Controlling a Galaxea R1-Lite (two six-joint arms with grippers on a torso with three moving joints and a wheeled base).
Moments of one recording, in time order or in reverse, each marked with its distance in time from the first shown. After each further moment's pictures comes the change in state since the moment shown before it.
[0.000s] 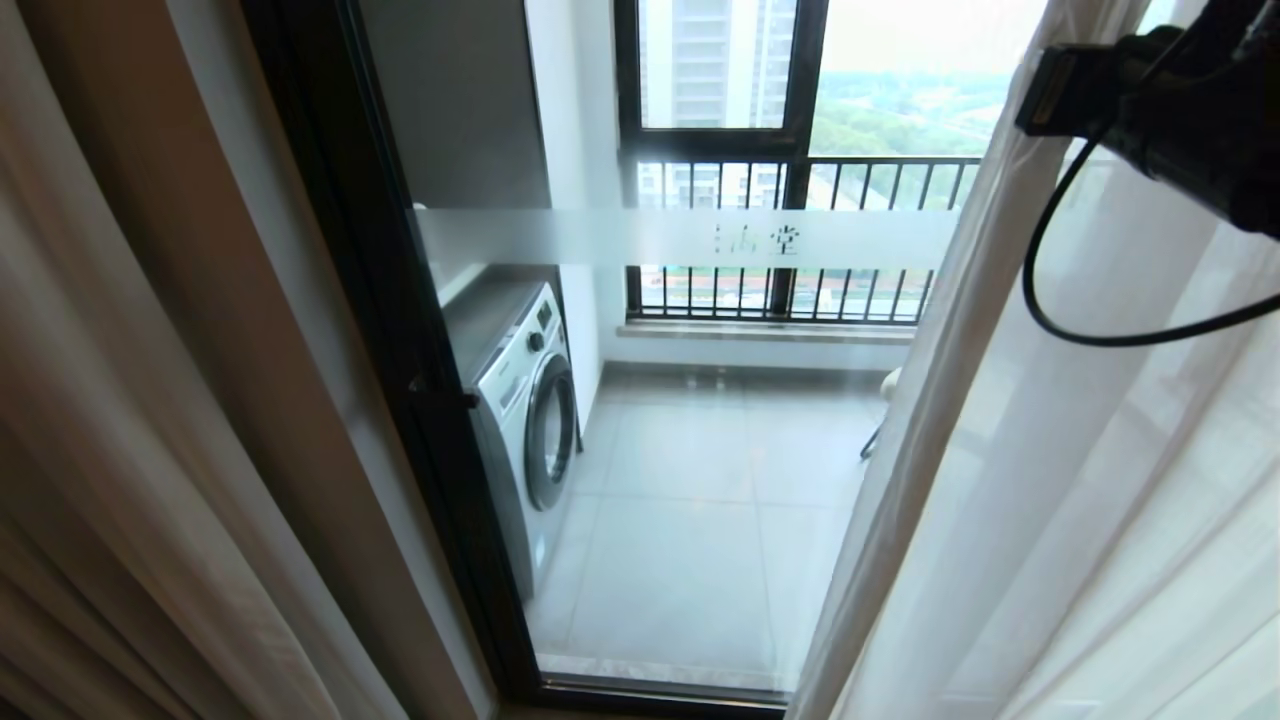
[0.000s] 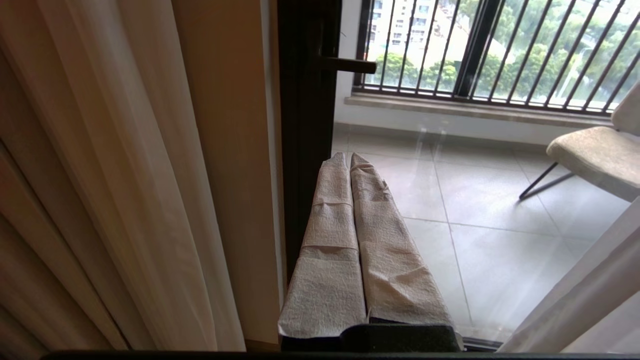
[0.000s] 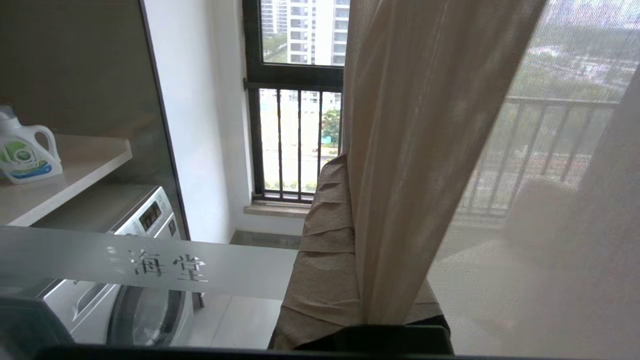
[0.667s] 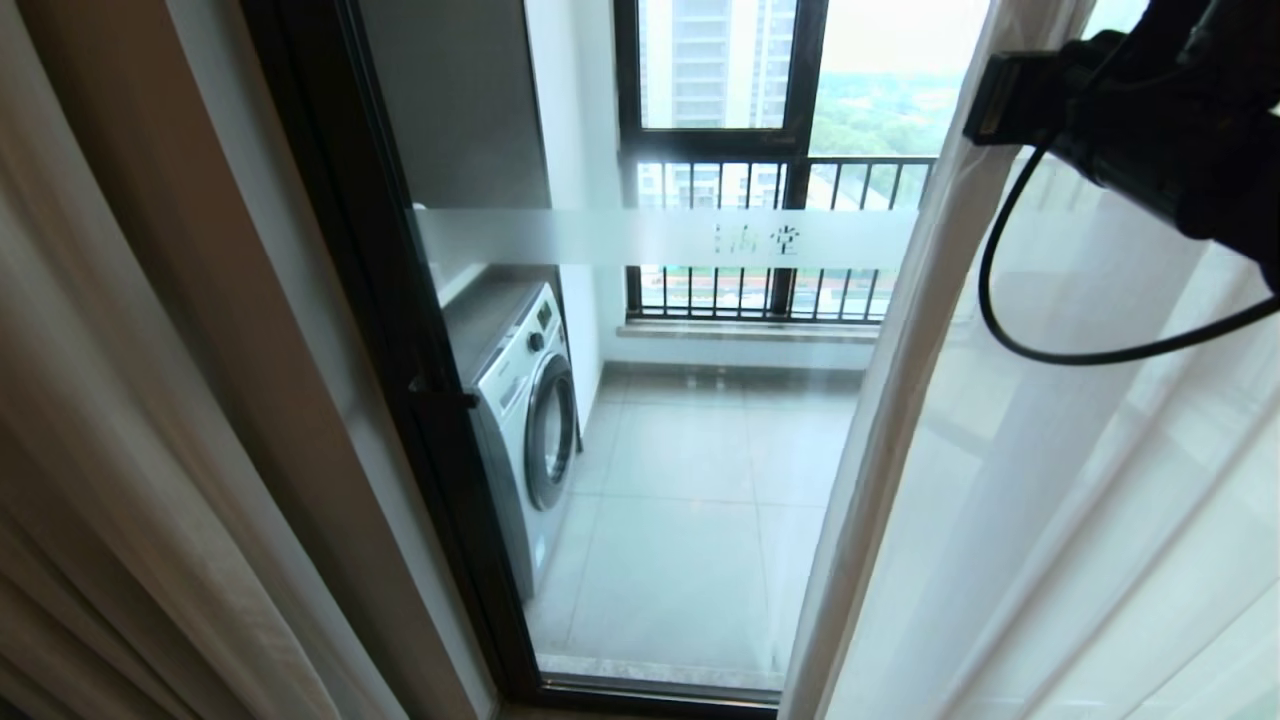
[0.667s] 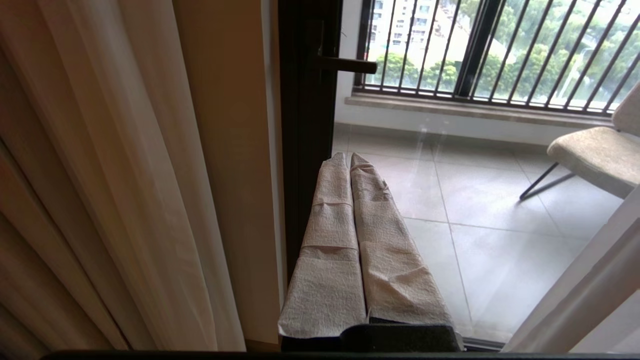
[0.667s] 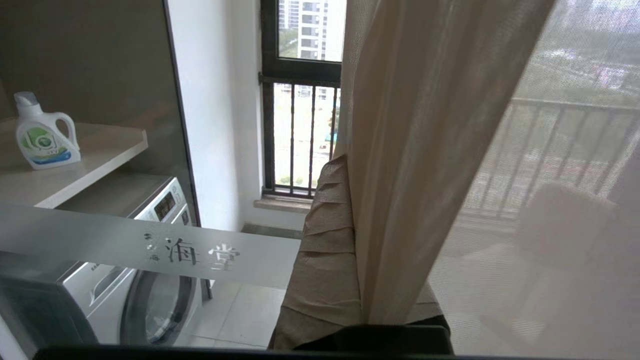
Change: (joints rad) left arm 0.000 0.000 0.000 0.000 0.000 0.000; right arm 0.084 0.021 -0.010 0.001 -0.051 -0.032
